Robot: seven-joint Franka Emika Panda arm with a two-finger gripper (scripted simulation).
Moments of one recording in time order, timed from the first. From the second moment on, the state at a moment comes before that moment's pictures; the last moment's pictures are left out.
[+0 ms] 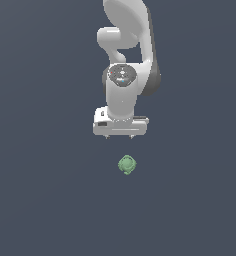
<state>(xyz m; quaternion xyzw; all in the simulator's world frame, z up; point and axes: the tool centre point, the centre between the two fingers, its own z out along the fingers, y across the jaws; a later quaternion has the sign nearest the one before) -0.008 0.005 0.157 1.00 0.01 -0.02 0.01</state>
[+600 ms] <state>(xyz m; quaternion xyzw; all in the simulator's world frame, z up) 0.001 0.019 0.163 1.00 0.03 -0.01 0.02</state>
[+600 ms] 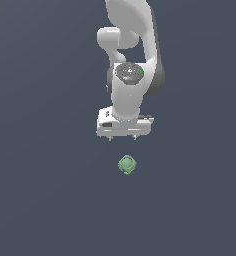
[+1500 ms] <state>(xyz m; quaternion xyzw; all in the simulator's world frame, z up) 0.017 0.024 0.147 1.00 -0.06 -0.01 0.01</state>
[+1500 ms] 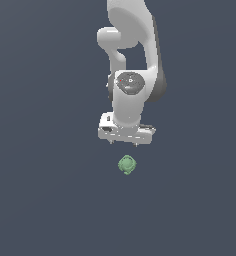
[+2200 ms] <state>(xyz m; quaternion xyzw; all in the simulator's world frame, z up) 0.046 0.035 0.113 0.97 -0.25 0.00 0.00</state>
